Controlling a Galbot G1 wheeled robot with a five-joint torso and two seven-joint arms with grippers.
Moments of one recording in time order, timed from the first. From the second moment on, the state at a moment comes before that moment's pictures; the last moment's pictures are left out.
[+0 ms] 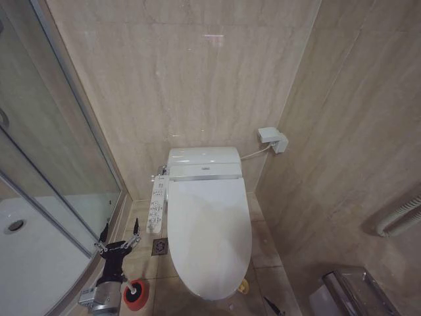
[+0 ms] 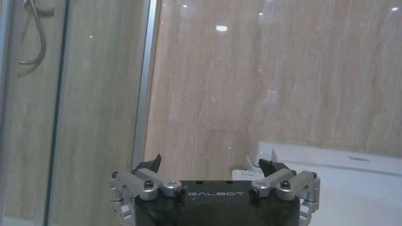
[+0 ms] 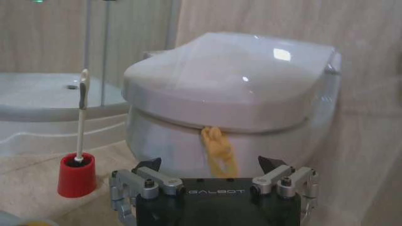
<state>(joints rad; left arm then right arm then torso) 1.56 -1.31 -0.52 -1.92 -0.32 -0.36 -0.18 -1.73 1.07 0.30 1.48 -0.09 0.80 -0.03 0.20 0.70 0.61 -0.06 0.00</state>
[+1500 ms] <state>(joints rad) 1.55 -1.31 -0.53 -1.92 -0.31 -0.35 -0.19 -1.53 1.07 0.25 1.35 -0.10 0.82 -0.18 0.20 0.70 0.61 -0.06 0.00</state>
